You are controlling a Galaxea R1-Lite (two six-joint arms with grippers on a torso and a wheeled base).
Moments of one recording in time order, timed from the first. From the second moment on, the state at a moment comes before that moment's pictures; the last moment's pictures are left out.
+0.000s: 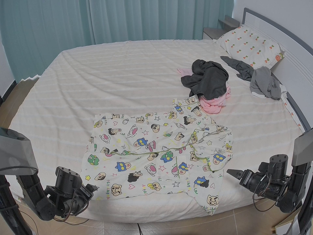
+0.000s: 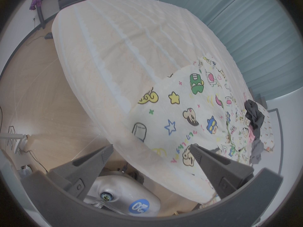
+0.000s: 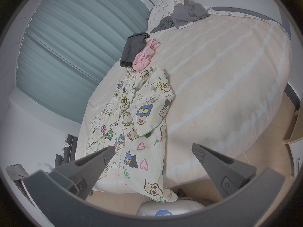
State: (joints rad) left arm -0.33 2.00 -0.14 -0.92 0.19 -1.21; right arm 0.27 2.10 -0.02 -1.55 0.07 0.75
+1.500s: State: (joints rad) left arm -0.32 2.16 -0.29 -0.88 0.25 -1.21; right arm 0.25 2.15 -0.02 -1.55 0.25 0.74
